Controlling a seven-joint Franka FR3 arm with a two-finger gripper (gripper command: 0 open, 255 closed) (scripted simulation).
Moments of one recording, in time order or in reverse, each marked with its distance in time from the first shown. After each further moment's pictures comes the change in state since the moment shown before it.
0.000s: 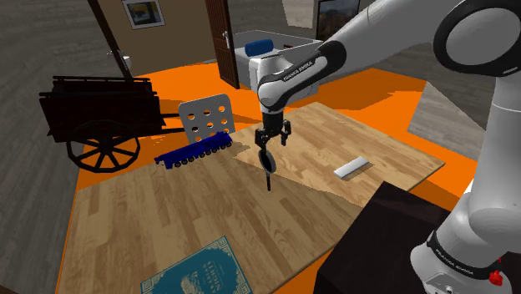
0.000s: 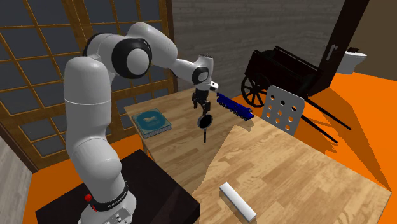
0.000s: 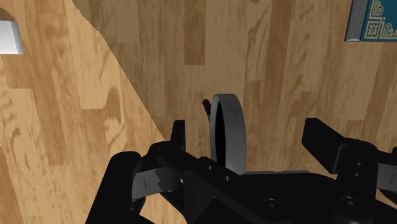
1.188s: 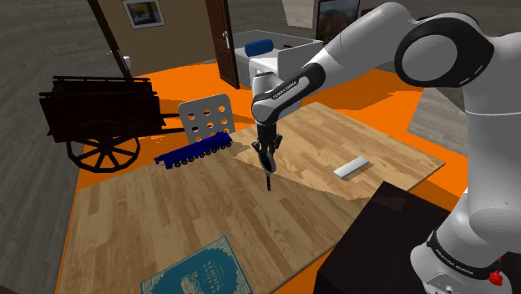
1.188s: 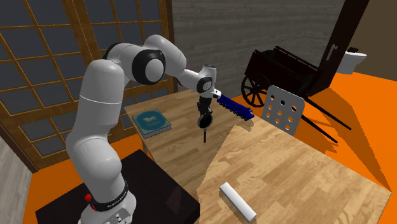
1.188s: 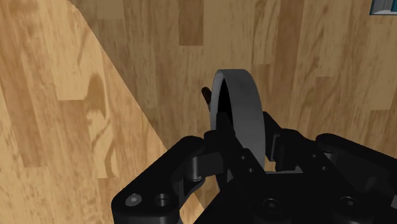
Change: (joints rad) arm 0.009 0.177 -0.008 0.100 -0.016 0.085 0.017
